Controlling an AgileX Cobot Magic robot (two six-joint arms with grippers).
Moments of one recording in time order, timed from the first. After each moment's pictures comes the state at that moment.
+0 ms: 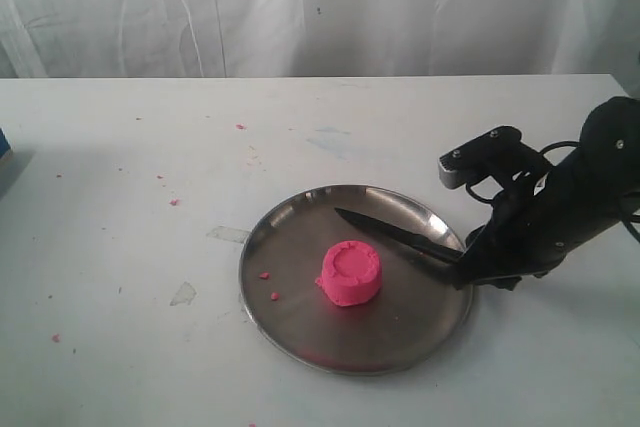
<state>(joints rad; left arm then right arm) -0.13 0.00 0.02 0.08 0.43 0.13 0.27 1.62 -0.83 0.19 0.49 -0.44</state>
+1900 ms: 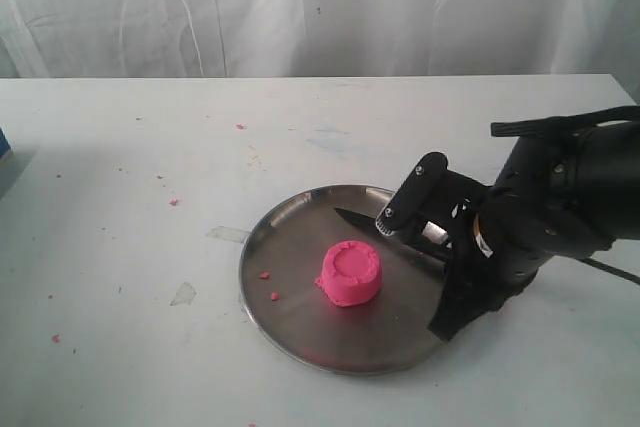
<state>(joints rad) -0.13 0.00 0.02 0.08 0.43 0.13 0.60 1.59 -0.82 -0.53 0.61 0.15</state>
